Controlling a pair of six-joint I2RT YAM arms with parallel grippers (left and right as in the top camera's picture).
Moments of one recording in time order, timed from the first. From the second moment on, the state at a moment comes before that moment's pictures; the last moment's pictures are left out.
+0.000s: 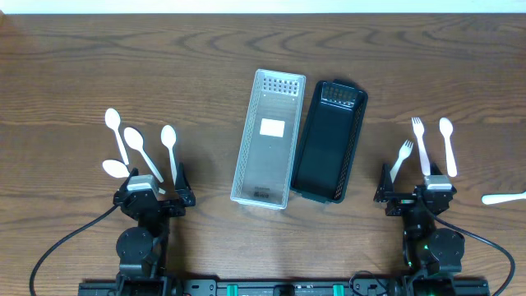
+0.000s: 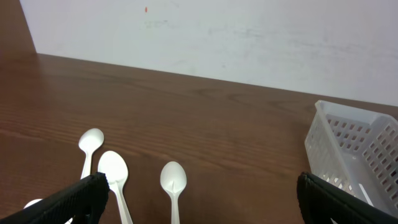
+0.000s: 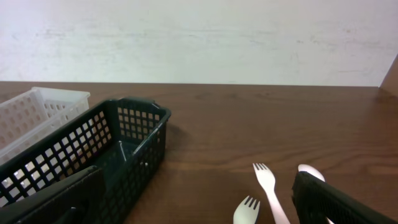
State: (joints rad) left arm -0.05 0.02 0.03 -0.13 -0.09 -0.15; right arm 0.03 0.01 0.01 -0.07 0.02 0.05
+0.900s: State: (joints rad) left arm -0.05 0.02 0.03 -0.13 -0.09 -0.15; right arm 0.03 0.01 0.01 -0.07 0.02 0.05
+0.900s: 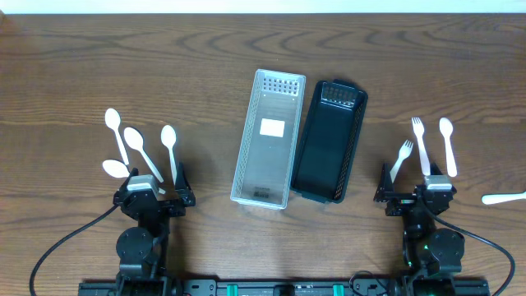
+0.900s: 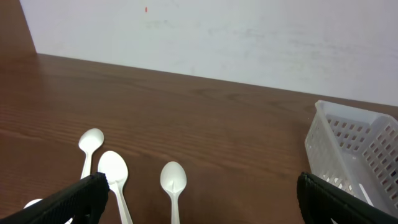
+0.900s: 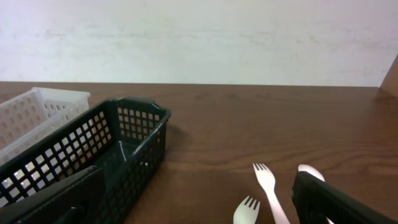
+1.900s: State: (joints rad) left arm -0.05 0.78 1.05 -0.96 0.00 -0.25; right arm 0.03 0.67 0.79 -0.76 -0.14 0.15
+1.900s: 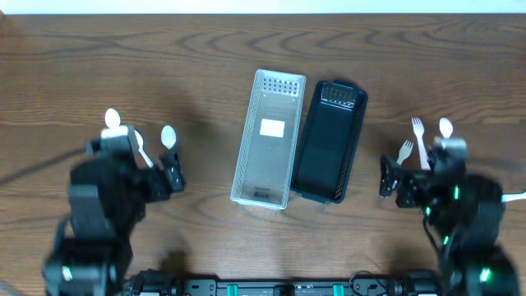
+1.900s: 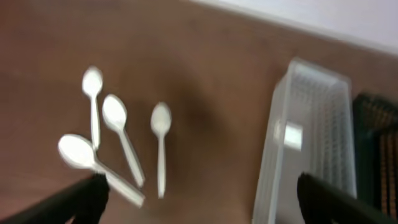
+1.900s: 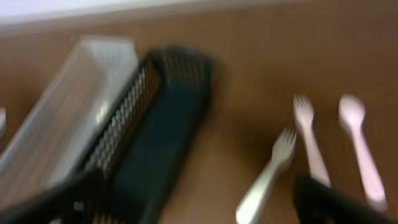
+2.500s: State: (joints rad) left arm -0.05 1.17 1.27 -1.12 0.01 -0.22; right arm 0.03 1.52 1.26 -0.95 -0.05 0.13
